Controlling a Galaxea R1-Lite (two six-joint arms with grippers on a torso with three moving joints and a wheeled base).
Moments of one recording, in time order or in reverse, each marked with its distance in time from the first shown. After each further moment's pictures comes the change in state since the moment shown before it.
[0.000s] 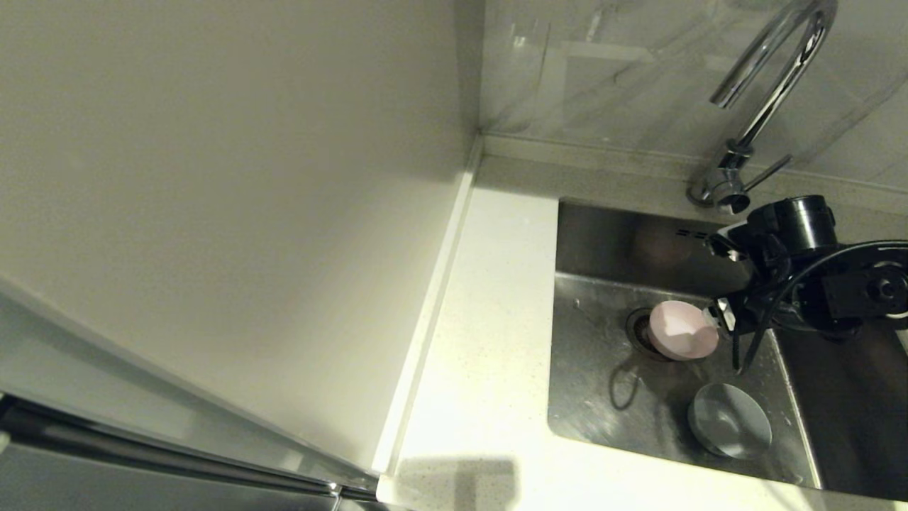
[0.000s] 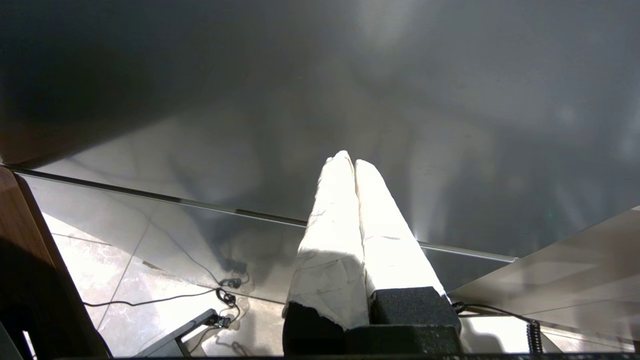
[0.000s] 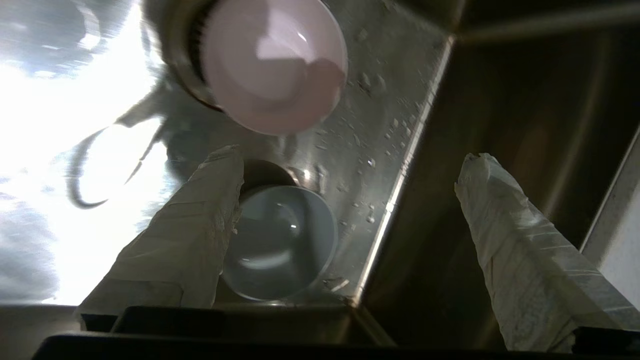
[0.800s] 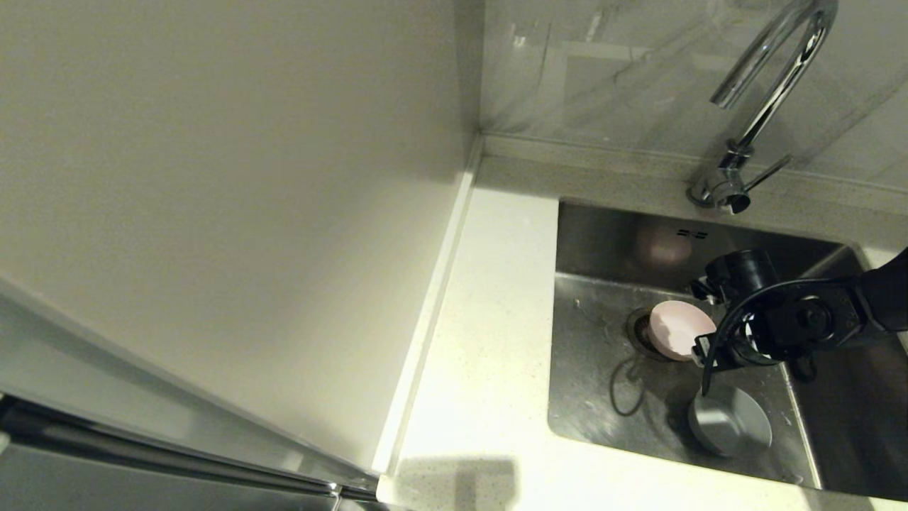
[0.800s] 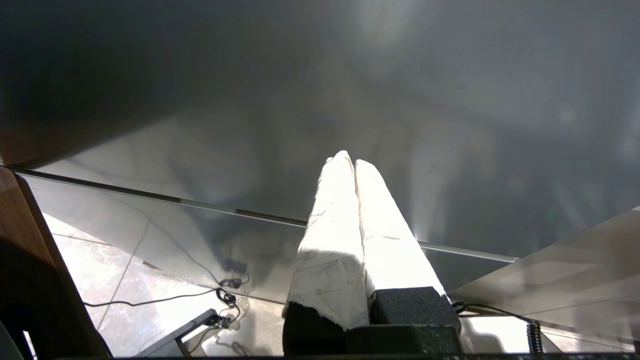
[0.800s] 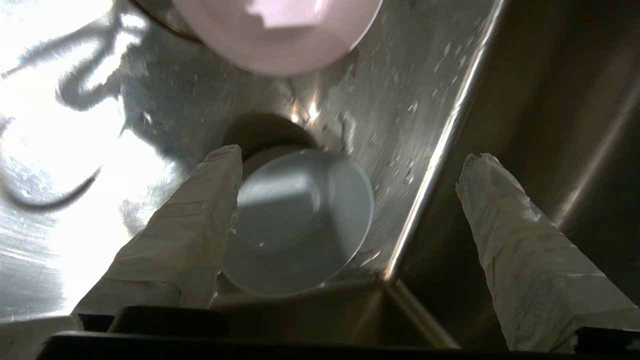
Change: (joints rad) left arm 0.000 0.000 0.000 0.000 0.000 0.000; right arm -0.025 0.198 0.018 -0.013 -0.020 0.105
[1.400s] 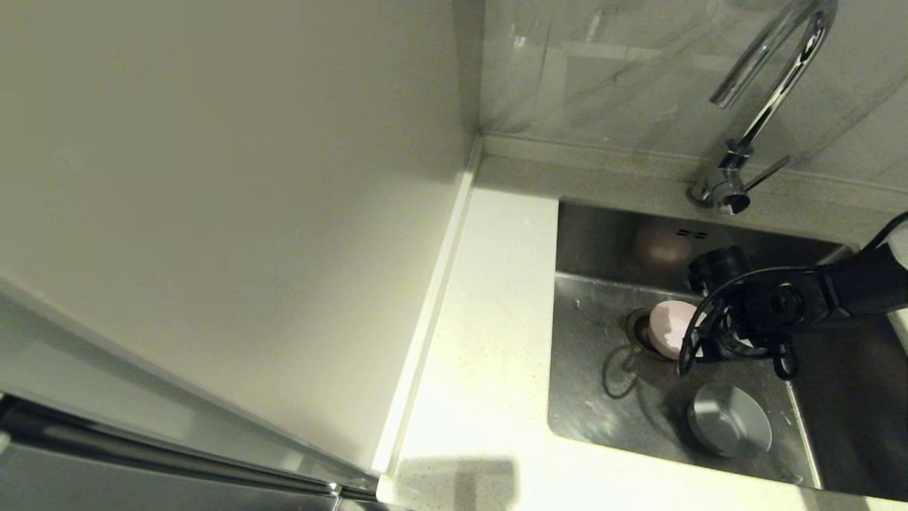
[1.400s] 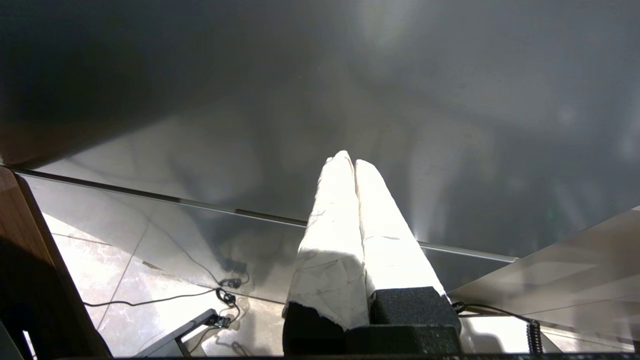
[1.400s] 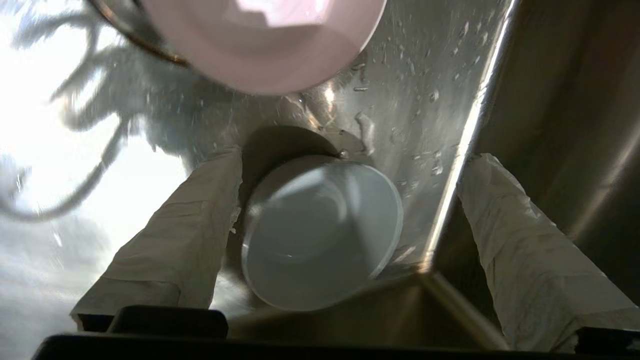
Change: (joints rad) left arm 0.000 0.000 0.000 0.000 0.000 0.000; right arm 0.000 0.090 -0.144 0.119 -0.019 0.195
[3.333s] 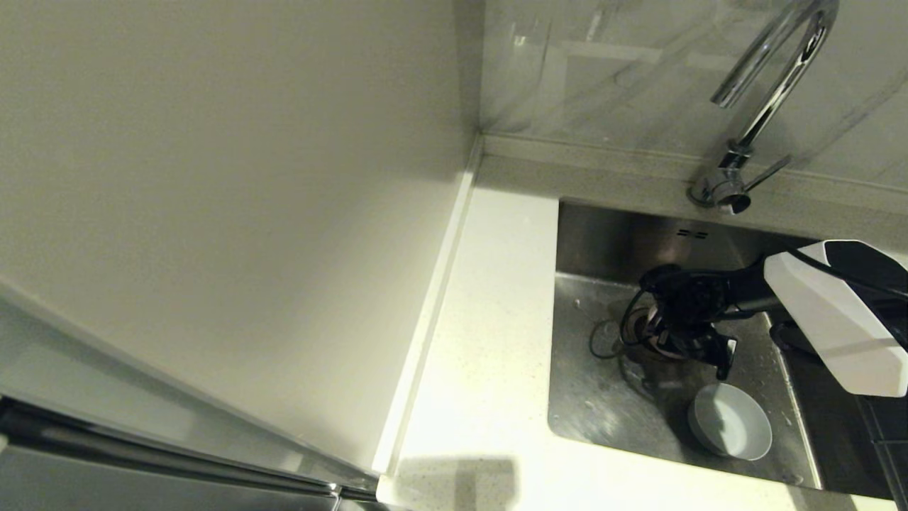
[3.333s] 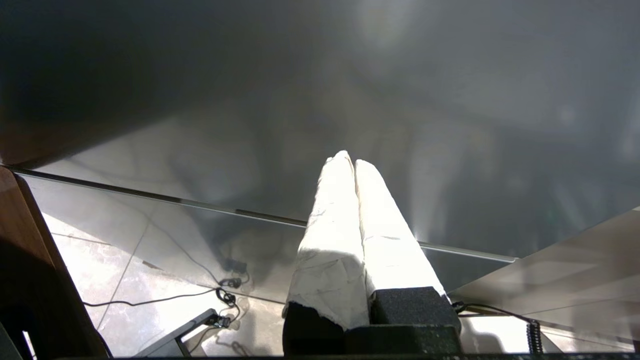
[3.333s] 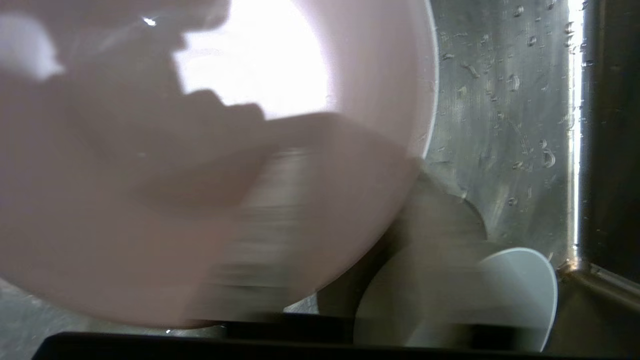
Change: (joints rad) left arm 0.000 0.000 0.000 0.000 0.000 0.000; right arm -0.014 0.398 -0.505 0.267 -0.152 0.530
